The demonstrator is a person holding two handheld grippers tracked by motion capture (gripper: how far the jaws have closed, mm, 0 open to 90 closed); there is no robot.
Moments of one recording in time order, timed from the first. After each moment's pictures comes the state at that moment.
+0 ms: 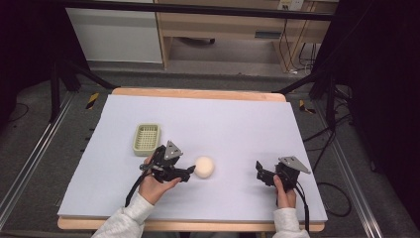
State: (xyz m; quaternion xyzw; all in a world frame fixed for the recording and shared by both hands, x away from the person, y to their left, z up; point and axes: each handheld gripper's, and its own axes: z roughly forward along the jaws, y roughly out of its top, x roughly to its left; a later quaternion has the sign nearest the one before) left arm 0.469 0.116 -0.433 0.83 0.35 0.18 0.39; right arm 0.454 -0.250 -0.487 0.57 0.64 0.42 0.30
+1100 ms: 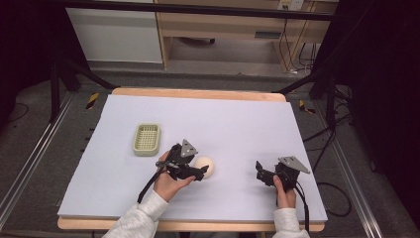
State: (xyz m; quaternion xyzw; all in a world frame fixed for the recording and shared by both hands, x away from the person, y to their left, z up) left arm 0.479 0.079 -0.438 0.84 0.34 0.16 0.39; right arm 0.454 -0.249 -0.486 0.57 0.64 0.42 0.31
